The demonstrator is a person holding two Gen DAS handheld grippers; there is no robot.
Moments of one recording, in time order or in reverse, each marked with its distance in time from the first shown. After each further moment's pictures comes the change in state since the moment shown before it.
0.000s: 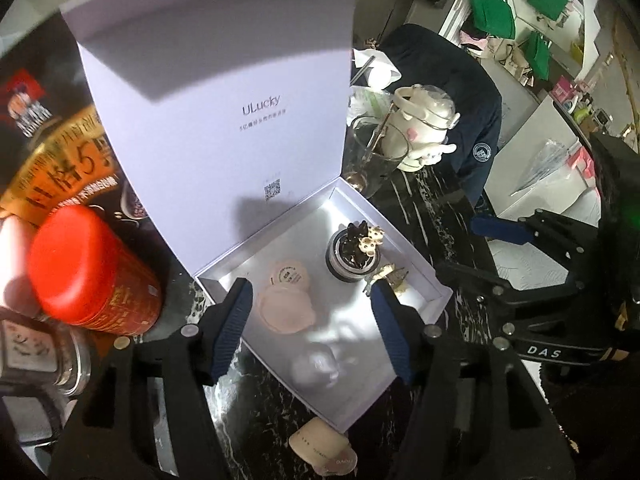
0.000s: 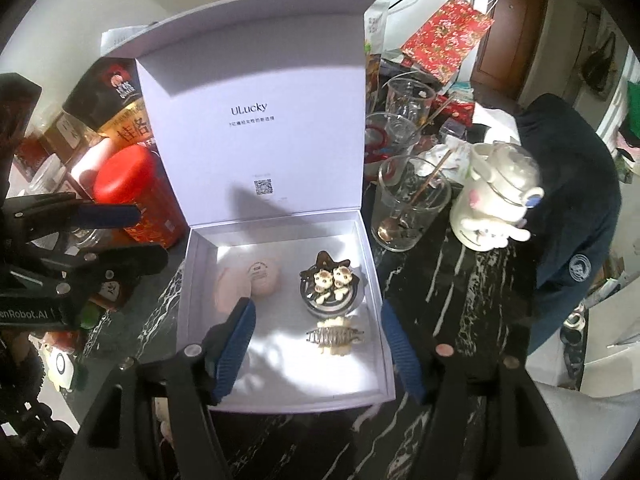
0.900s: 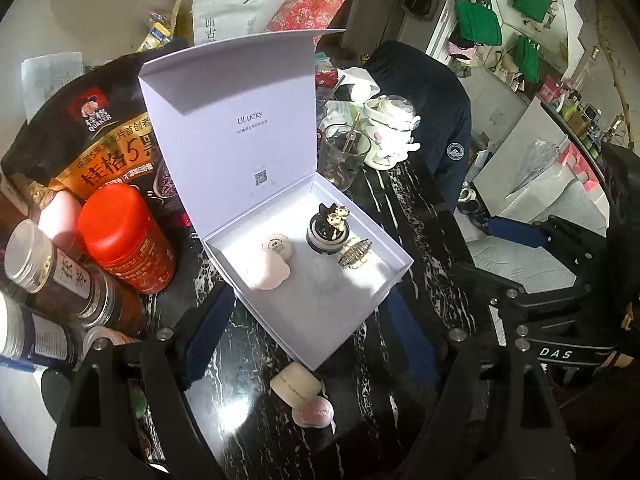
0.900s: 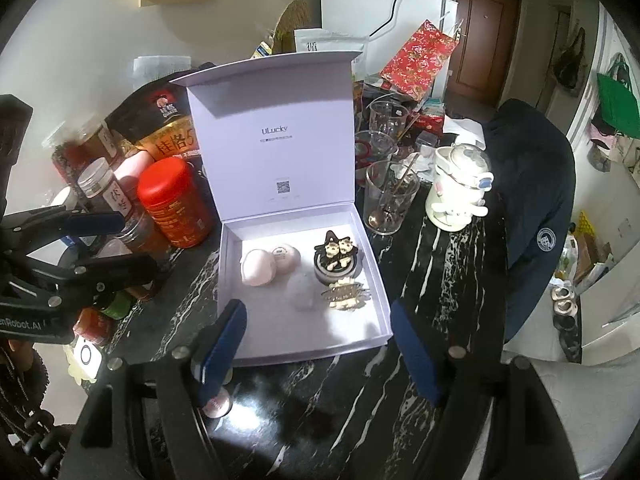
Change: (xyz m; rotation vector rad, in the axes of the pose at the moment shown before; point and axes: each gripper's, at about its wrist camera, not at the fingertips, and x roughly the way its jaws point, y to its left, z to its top) left arm -0.082 -0.043 -0.051 0.015 -0.072 0.027; right arm -0.092 0.027 -0.053 0.053 -0.082 -0.024
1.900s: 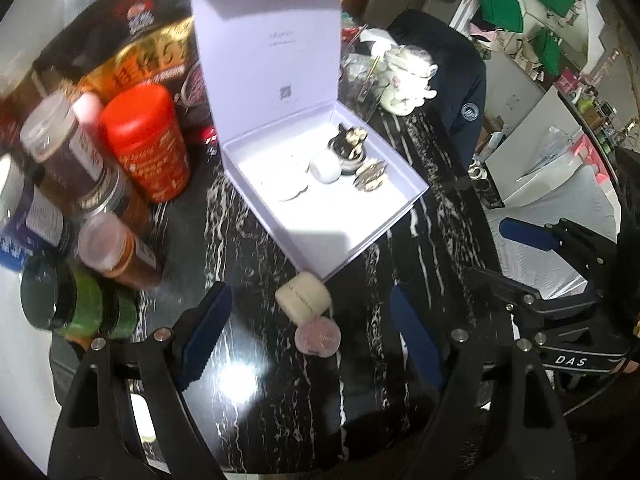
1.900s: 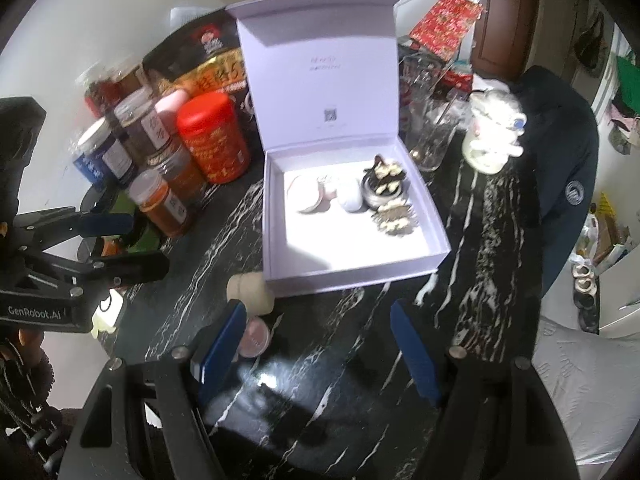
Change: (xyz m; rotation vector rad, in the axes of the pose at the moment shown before) left arm -0.001 0.012 -0.093 -0.087 0.114 0.036; right arm 0.016 0.044 -0.078 -0.020 0.124 0.090
